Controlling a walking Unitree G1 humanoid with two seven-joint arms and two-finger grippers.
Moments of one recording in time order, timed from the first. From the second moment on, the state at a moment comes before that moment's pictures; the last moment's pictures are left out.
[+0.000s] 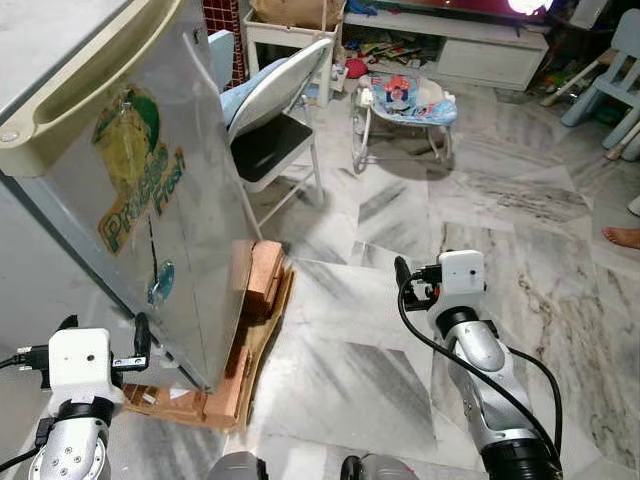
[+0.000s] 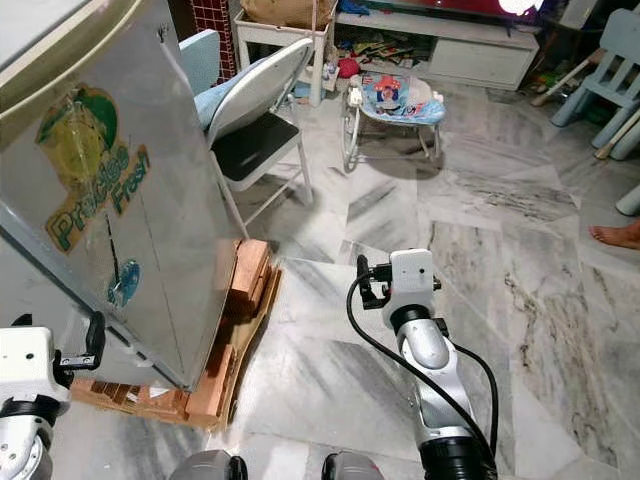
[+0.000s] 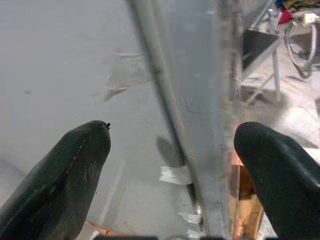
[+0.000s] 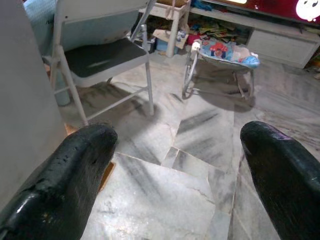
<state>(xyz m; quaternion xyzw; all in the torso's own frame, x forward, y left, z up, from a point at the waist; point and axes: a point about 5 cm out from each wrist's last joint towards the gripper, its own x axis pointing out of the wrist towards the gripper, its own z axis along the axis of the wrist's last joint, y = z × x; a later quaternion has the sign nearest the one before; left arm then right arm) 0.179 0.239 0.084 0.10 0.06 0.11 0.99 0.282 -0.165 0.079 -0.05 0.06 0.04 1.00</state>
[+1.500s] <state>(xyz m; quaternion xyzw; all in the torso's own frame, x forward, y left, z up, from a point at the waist) 0.190 0.193 0.077 0.01 0.10 -0.09 0.99 0.255 -0.184 0.074 -0.08 0.09 0.03 0.99</state>
